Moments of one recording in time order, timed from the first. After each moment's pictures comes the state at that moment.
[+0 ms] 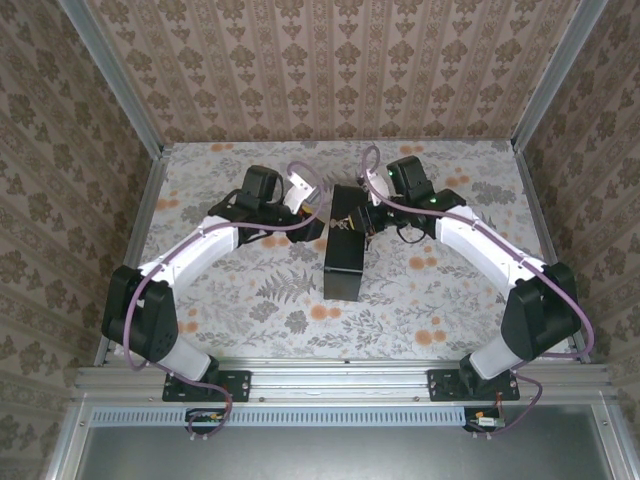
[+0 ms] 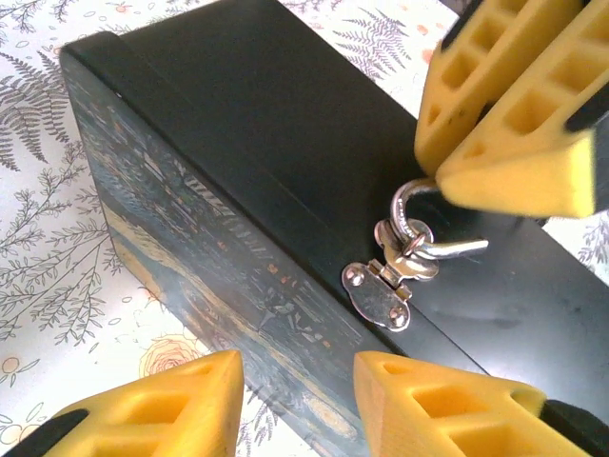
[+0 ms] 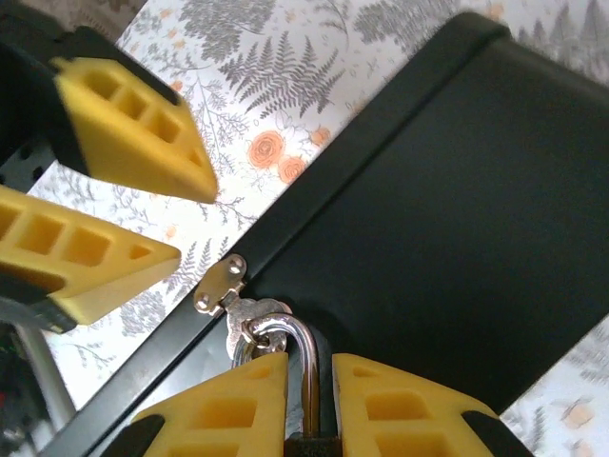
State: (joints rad) left arm -0.52 1.53 1.15 -0.37 0.63 0.10; right arm 0.42 1.53 1.24 -0.51 -0.46 0.15
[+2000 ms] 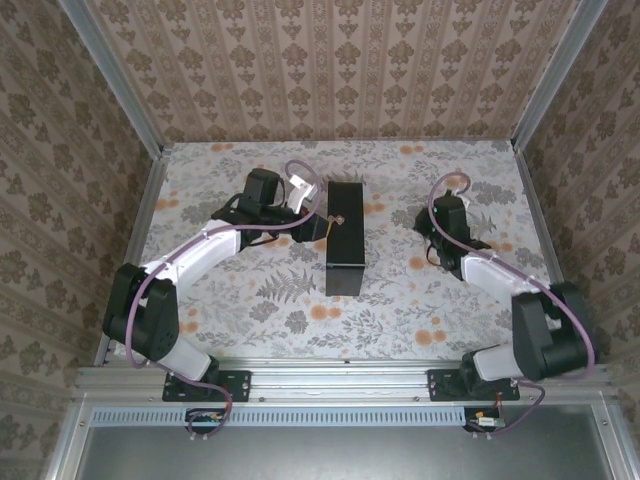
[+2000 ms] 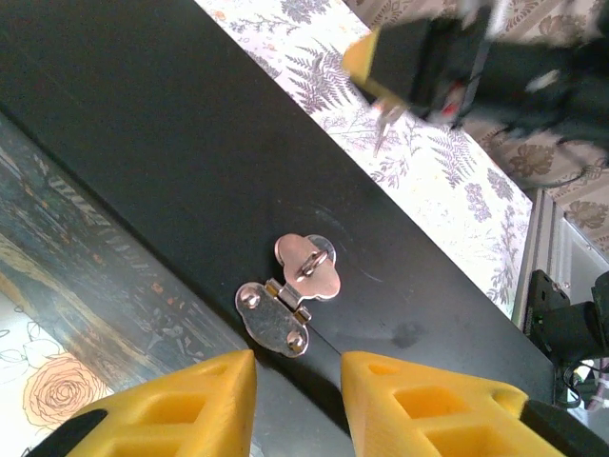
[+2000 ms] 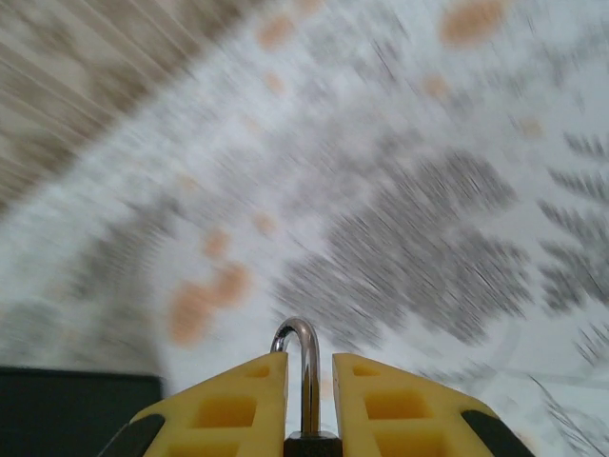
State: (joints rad) left arm -0.53 1.54 1.09 -0.24 0.74 -0.11; right arm 0.18 1.43 0.67 0.11 0.13 0.69
